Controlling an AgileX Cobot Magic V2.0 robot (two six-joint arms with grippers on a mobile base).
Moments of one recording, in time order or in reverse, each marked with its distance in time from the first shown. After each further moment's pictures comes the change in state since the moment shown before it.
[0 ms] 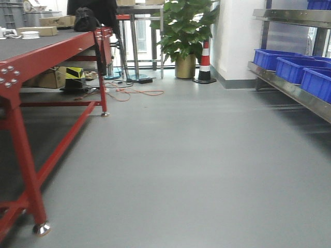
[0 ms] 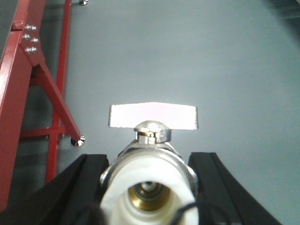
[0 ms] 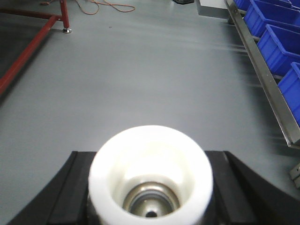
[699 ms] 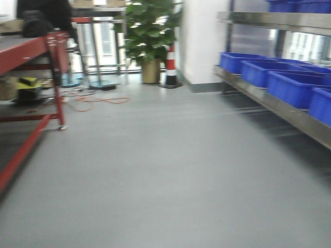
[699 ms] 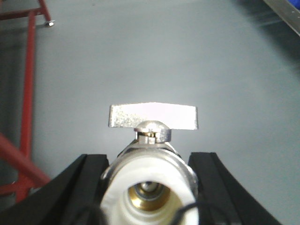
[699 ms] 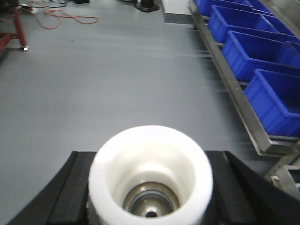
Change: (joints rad) left arm 0.000 0.000 0.000 0.004 0.000 0.000; right arm 0.000 0.000 0.000 0.000 -0.028 0.000
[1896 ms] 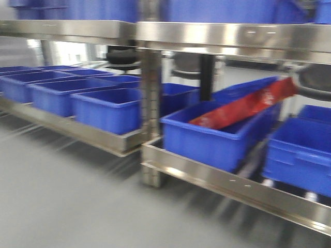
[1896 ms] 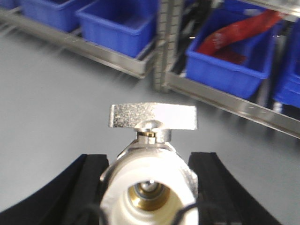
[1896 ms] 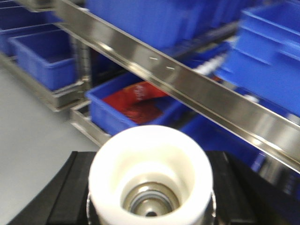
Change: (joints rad) left arm 0.000 0.000 0.000 0.000 0.000 0.000; right arm 0.000 0.000 0.000 0.000 -0.002 0.000
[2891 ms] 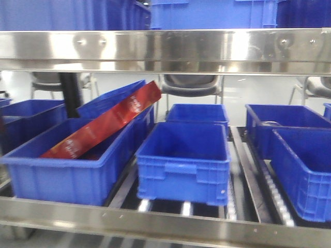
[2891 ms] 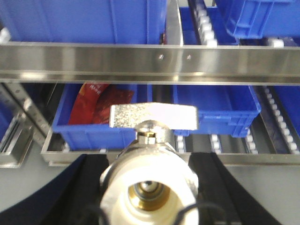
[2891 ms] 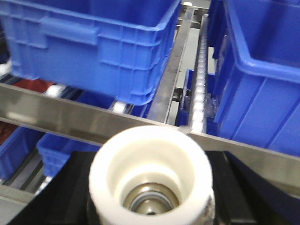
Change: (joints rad) left arm 0.000 0.000 0.000 -0.004 0.000 0.000; right arm 0.000 0.000 0.000 0.000 0.000 0.000
